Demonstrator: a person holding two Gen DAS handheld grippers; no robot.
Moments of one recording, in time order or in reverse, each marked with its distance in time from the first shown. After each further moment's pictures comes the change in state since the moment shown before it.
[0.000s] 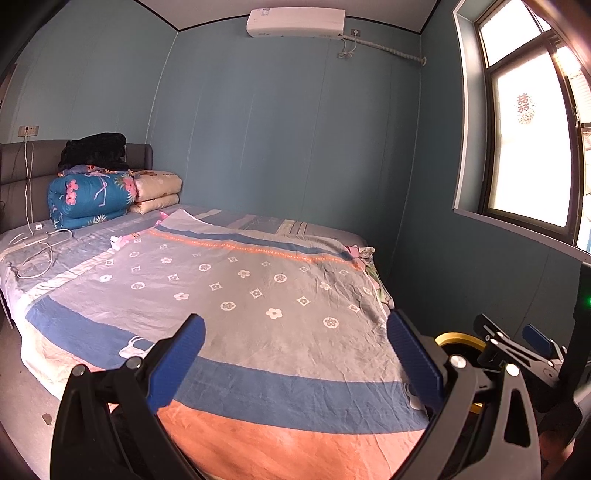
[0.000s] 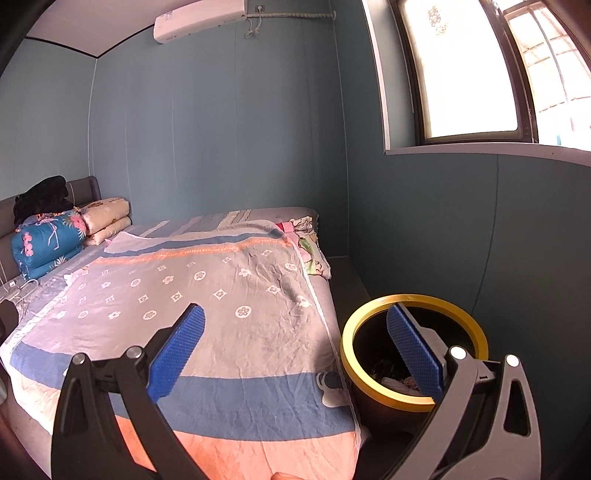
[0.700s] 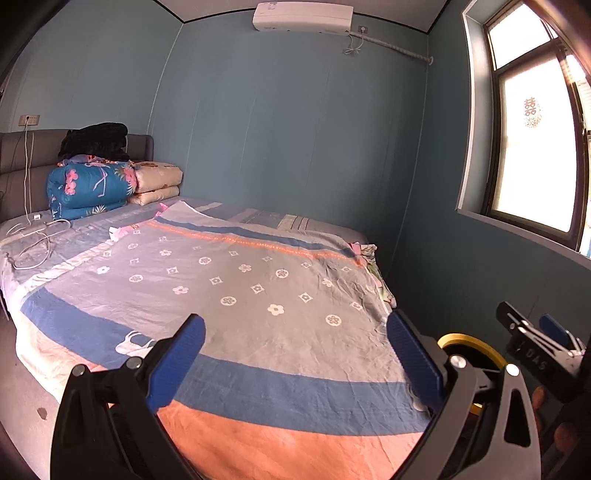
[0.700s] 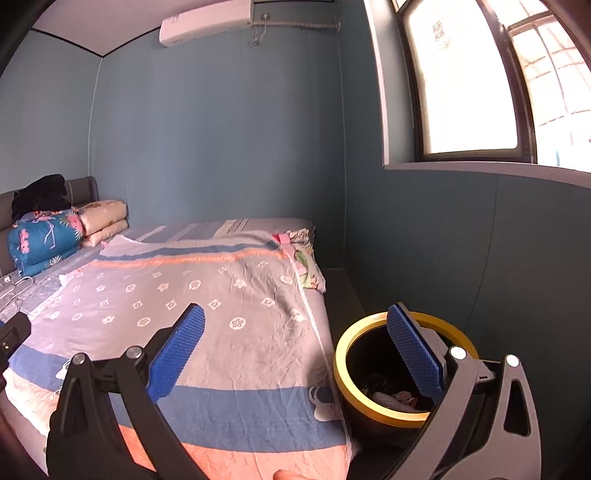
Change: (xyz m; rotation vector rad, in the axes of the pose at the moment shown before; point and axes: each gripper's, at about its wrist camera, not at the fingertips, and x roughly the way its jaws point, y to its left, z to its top) left arm 0.014 0.015 -0.001 -0.027 0.015 -0.005; right arm -0.003 0.008 0.003 -0.022 -0.056 -0.015
